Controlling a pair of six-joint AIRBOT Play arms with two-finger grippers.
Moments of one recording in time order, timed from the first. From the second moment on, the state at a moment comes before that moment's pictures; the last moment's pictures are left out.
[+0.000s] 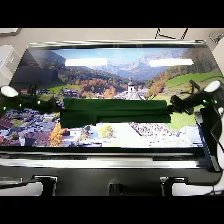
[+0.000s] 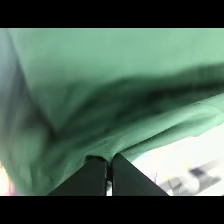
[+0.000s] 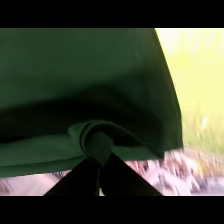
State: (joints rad) left arm 0.18 -1.50 1.25 0.91 -1.29 -1.30; right arm -0.28 -1.59 1.36 -1.16 1.29 1.57
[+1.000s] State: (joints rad) left arm 0.14 -1.79 1.62 0.91 -1.45 -1.39; right arm -0.35 -1.85 1.51 -1.05 1.34 1.56
